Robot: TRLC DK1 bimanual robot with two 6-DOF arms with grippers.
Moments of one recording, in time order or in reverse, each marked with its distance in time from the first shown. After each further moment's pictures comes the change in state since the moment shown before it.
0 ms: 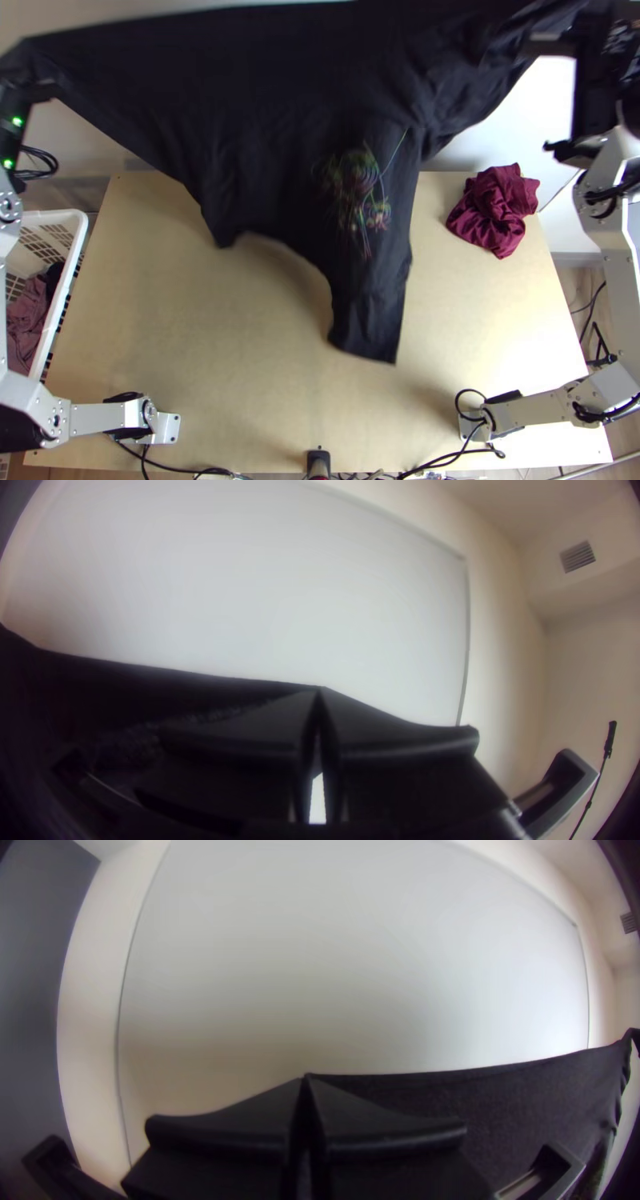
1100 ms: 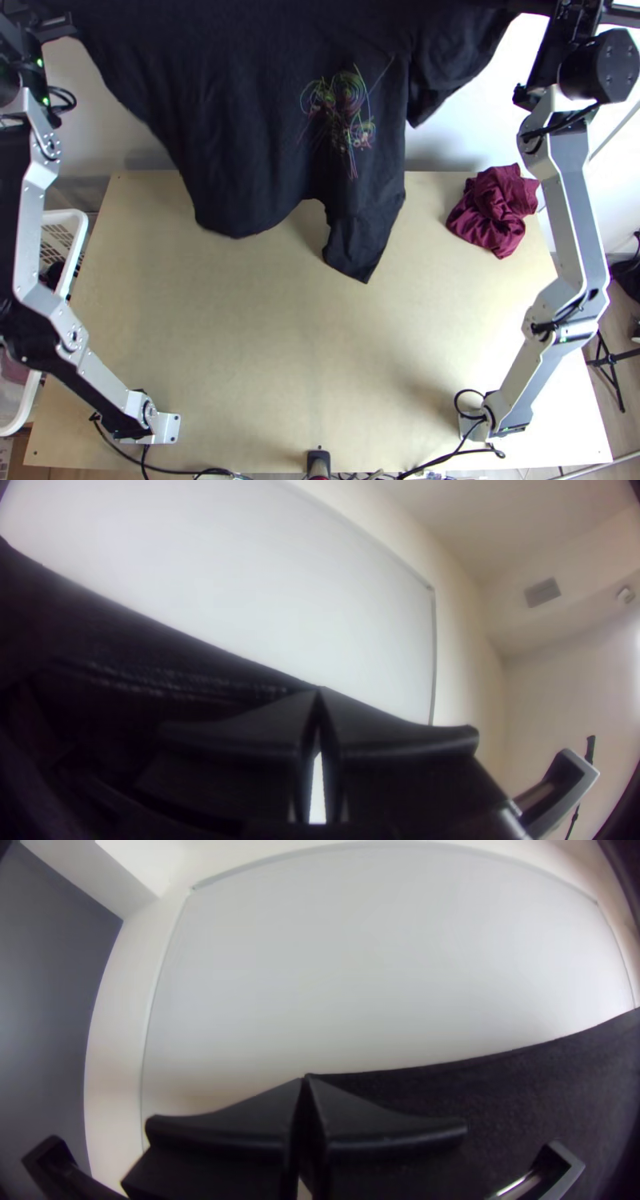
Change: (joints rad) left arm -0.045 0.419 0.348 0.326 -0.243 0.167; right arm -0.118 0.390 0.223 0.443 0.023 -0.202
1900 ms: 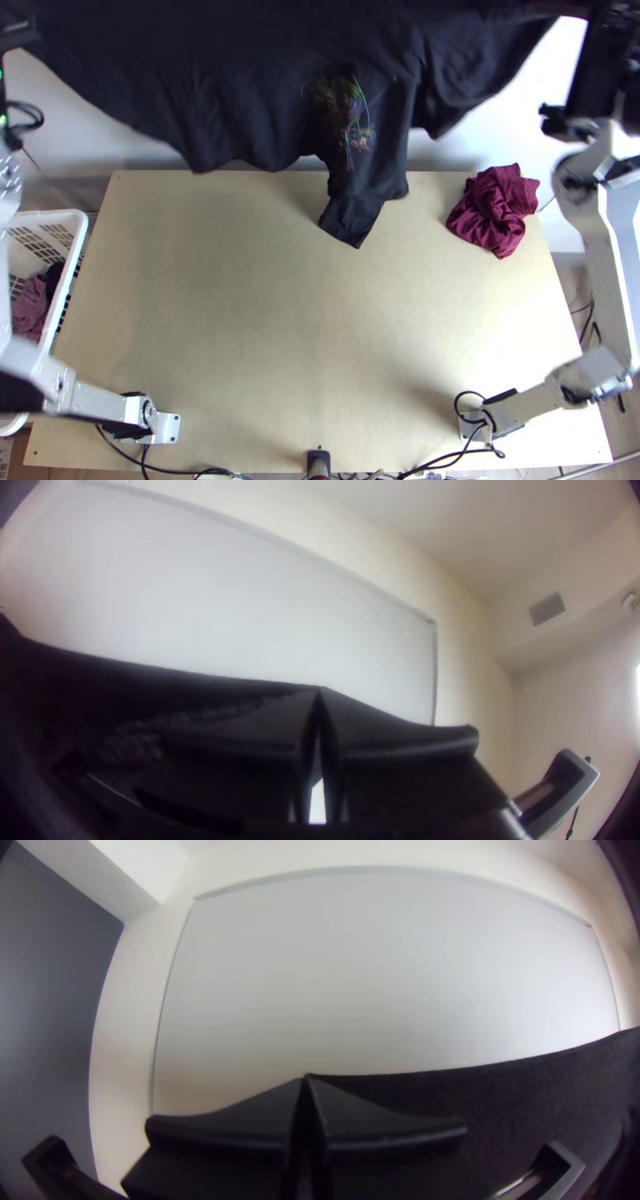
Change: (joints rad) left arm 0.011 -0.287 -0.127 -0.187 0.058 -0.056; right arm 0.192 -0.319 -0.128 -0.146 0.025 -0.056
